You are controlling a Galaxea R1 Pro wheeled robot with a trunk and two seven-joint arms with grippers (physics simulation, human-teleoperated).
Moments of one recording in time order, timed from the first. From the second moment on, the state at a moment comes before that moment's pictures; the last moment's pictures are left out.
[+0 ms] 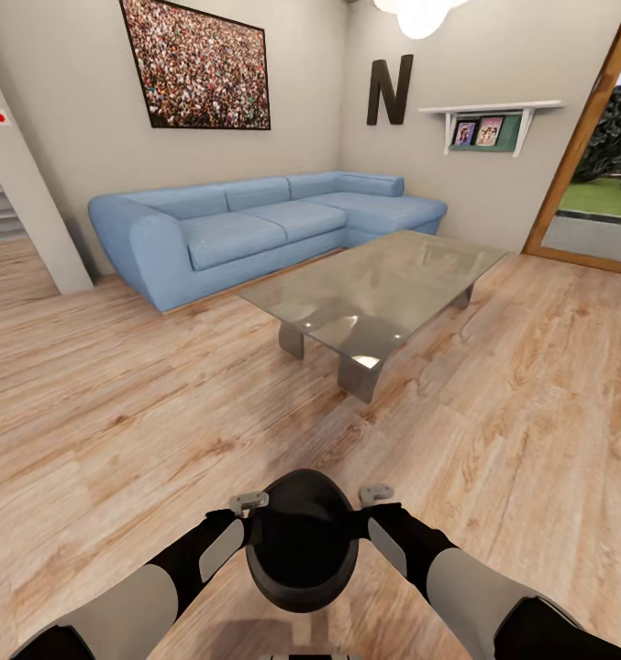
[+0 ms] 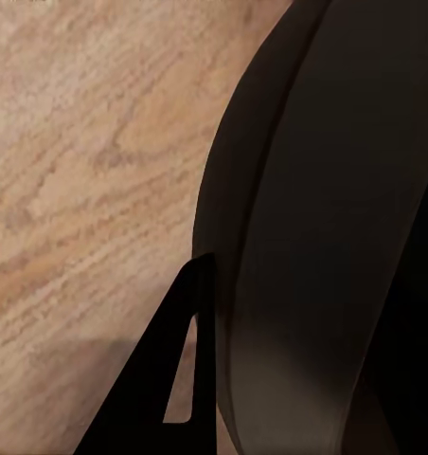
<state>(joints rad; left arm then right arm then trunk) -0.71 -0.04 -0.62 -0.44 0.86 0.38 0.36 -0.78 0.10 0.60 -0.31 -0.56 0.36 -0.12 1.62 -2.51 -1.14</state>
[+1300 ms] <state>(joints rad) -0.71 -0.04 -0.62 -0.44 0.85 0.38 0.36 -0.78 0.10 0.61 -0.31 -0.58 0.36 -0.12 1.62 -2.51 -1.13</state>
